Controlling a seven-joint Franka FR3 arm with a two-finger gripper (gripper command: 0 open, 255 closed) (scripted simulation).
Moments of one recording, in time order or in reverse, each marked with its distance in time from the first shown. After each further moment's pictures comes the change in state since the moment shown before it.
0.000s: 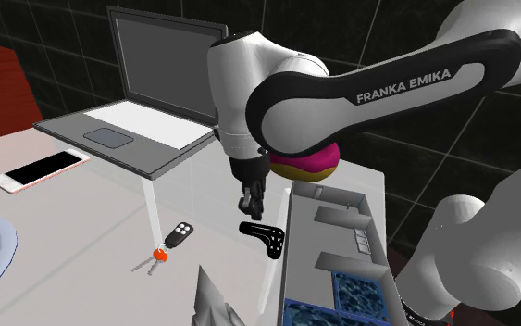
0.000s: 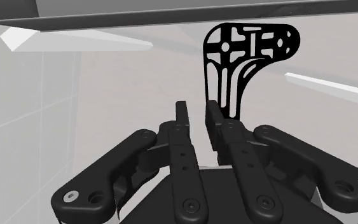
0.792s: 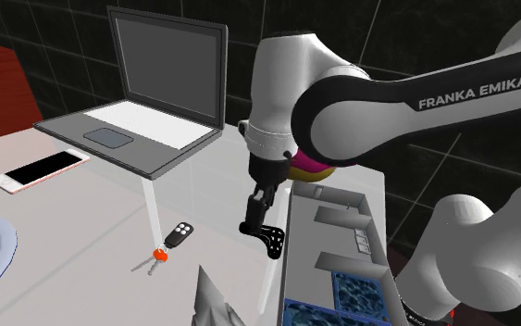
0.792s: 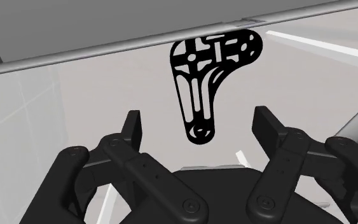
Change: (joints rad) arm 0.031 -0.202 -0.037 -0.186 0.157 0.159 0.031
